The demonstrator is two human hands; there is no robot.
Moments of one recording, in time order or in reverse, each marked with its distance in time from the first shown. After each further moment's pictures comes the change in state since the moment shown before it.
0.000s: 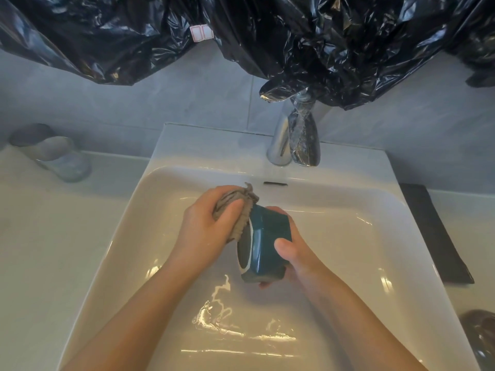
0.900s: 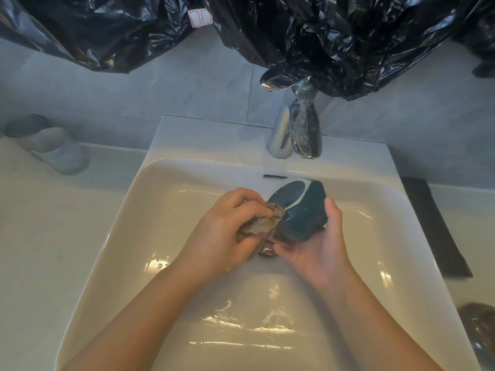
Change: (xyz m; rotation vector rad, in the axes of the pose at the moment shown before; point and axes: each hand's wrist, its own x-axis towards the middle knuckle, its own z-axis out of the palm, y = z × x) left_hand -0.012 -0.001 0.008 0.250 -0.210 0.495; right_hand 0.006 -0.005 -0.012 0.688 0.286 0.068
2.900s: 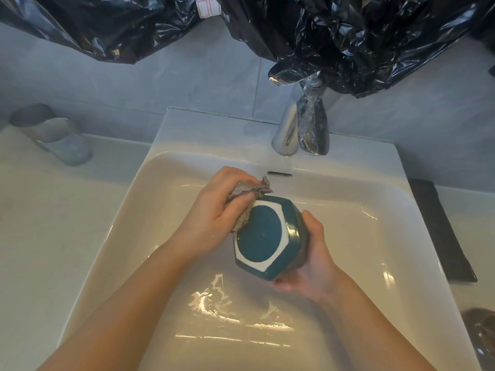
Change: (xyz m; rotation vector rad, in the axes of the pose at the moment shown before) left_hand 0.015 -0.018 -0.009 -0.221 0.080 -0.132; right_hand -0.014 0.013 0.007 -0.292 -0.248 0.281
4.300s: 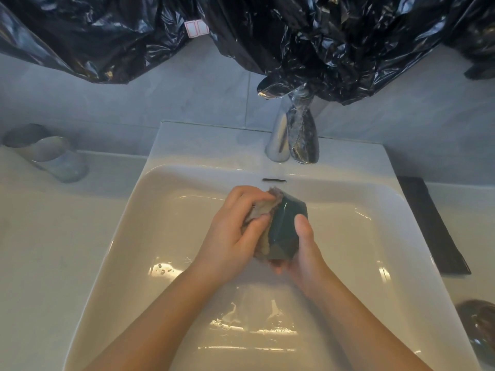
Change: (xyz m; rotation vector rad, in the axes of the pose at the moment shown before) left_hand -0.009 0.019 0.024 -0.041 0.036 0.061; right_hand 0.019 0.009 -0.008 -0.262 0.273 -0.440
